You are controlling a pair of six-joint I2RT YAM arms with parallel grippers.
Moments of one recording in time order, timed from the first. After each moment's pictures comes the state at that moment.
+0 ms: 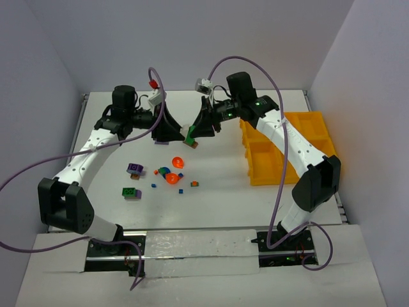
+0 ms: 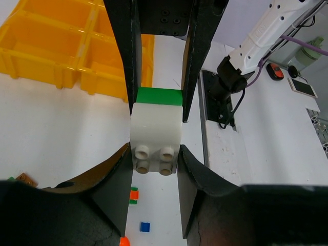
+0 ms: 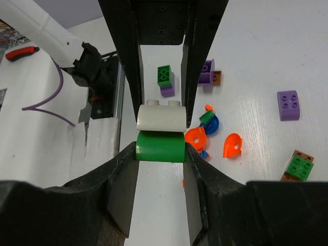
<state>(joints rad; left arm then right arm) -0.30 1.48 1.28 -0.26 1.28 0.09 0.50 1.67 1.67 -0.61 -1.06 -0.23</state>
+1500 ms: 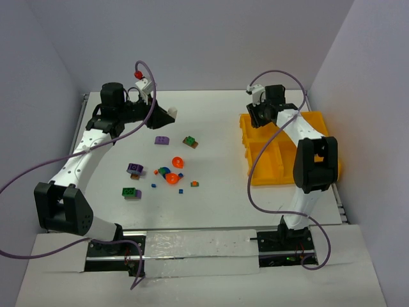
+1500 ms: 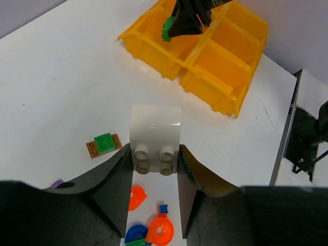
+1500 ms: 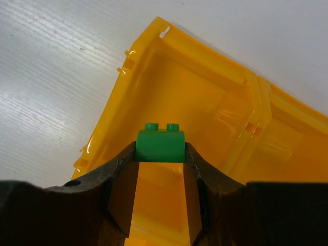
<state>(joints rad) -0.22 1.45 1.28 -0.21 0.87 0.00 0.09 1.84 1.42 -0.42 -0.18 -0.38</state>
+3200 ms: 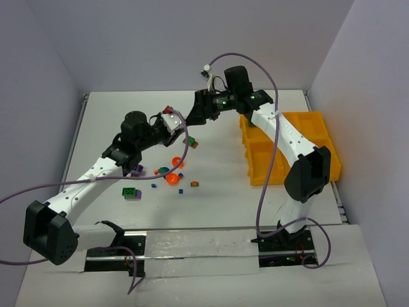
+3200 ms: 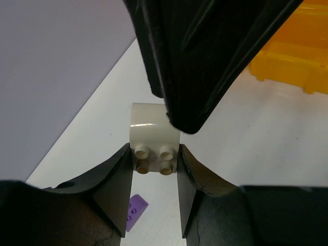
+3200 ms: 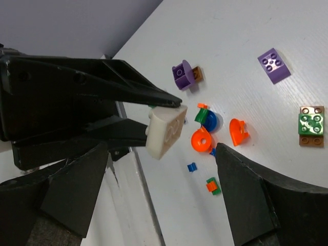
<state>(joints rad) -0.54 1.24 0.96 0.07 0.35 0.43 0.48 1.79 1.77 -0.55 -0.86 0.23</state>
